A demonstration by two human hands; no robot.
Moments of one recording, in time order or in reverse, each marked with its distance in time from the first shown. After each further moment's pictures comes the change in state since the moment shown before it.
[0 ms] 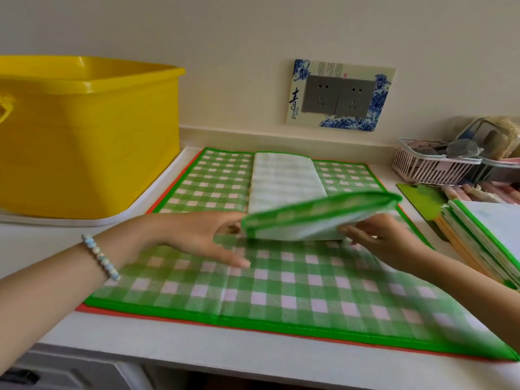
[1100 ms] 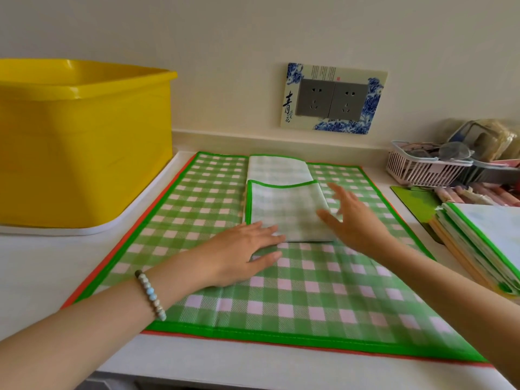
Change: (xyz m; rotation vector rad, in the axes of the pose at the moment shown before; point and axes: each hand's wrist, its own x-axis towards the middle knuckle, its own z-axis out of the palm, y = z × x) left_hand 0.044 0.020 0.047 0.281 0.271 0.142; right_hand 0.044 -0.008 0.019 -0.262 0.104 0.294
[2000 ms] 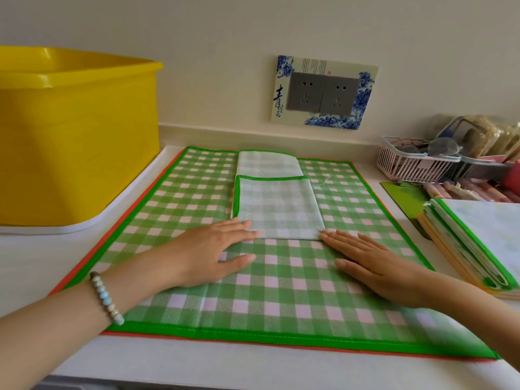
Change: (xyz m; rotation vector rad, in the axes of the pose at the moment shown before) left_hand -0.017 -0.014 -0.005 0.015 -0.027 -0.034; right_hand -0.060 0.051 -0.020 -0.168 -0.511 -0.345
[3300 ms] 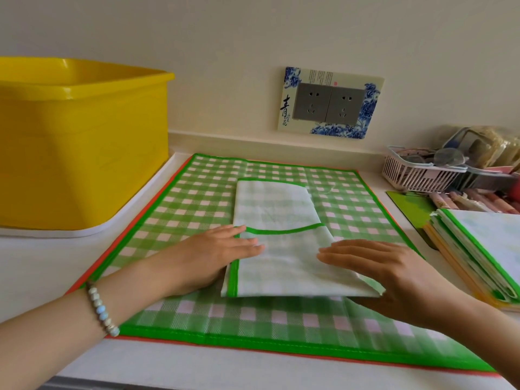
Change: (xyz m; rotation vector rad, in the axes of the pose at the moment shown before) left_hand -0.005 -0.011 0.001 0.212 0.094 0.143; right_hand -0.023 -0.042 -0.019 -0.290 0.482 -0.382
